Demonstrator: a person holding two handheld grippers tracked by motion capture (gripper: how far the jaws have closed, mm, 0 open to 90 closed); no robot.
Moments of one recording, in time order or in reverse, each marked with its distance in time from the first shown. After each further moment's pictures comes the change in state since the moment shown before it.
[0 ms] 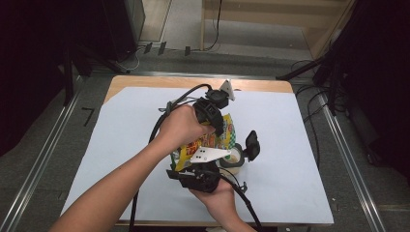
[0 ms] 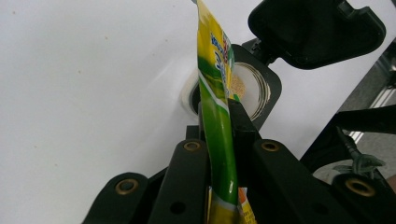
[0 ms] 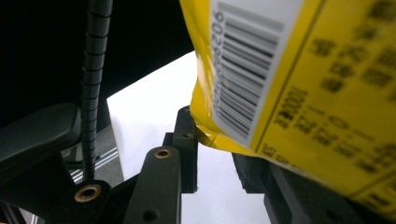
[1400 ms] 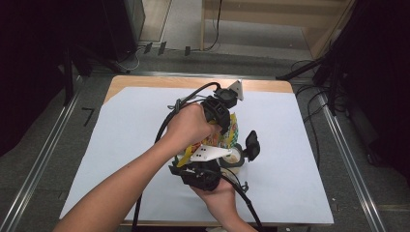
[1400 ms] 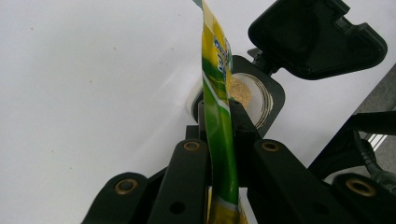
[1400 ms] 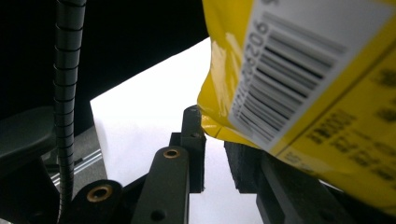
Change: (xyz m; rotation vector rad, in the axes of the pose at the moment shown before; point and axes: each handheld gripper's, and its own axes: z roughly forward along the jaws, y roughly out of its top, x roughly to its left) left arm -0.013 0.012 0.001 0.007 0.061 0.014; right arm 0.001 0.005 -0.002 -0.004 -0.066 -0.031
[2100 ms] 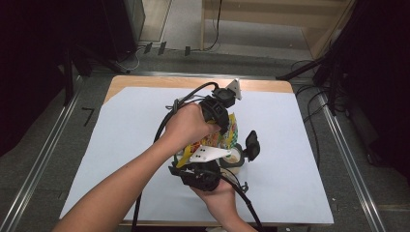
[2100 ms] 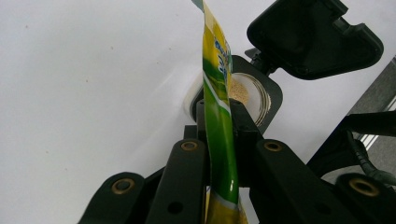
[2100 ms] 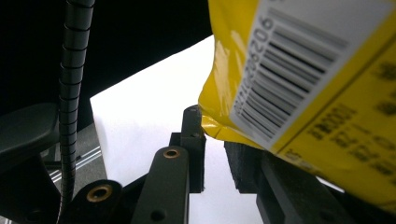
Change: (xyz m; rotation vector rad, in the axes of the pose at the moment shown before) left arm 0.004 -0.001 0.000 -0.004 -0.024 -0.009; right arm 0.001 0.000 0.000 0.001 0.002 -0.013
